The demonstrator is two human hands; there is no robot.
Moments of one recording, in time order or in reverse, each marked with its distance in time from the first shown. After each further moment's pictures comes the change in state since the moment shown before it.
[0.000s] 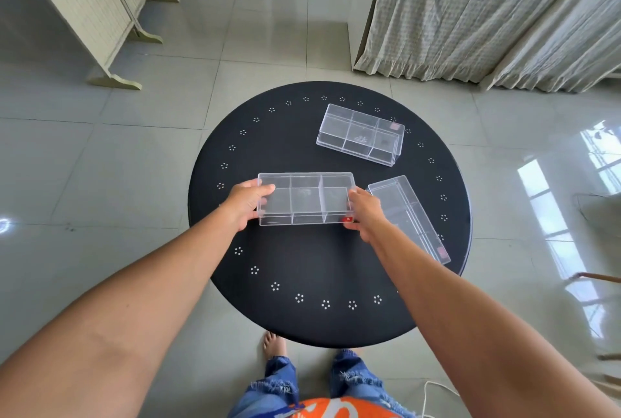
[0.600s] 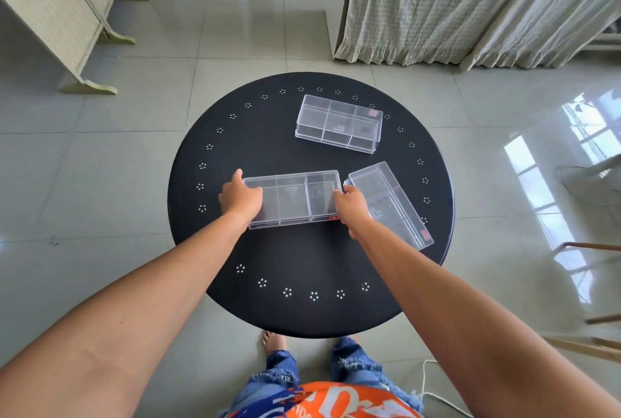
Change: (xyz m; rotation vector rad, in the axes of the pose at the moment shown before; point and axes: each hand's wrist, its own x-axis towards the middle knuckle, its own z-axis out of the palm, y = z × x) left_hand -0.002 -0.011 0.039 0.609 0.307 0.197; right_hand -0.010 0.011 -0.010 -0.221 0.113 -0.044
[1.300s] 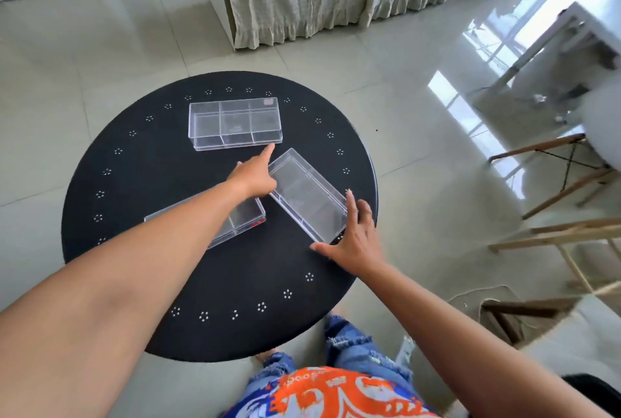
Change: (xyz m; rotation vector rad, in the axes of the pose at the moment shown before) left_hand -0.032 0.140 0.118 0.713 -0.538 0.660; right_hand -0.037 0.142 -0.111 -0.511 0.270 -0.171
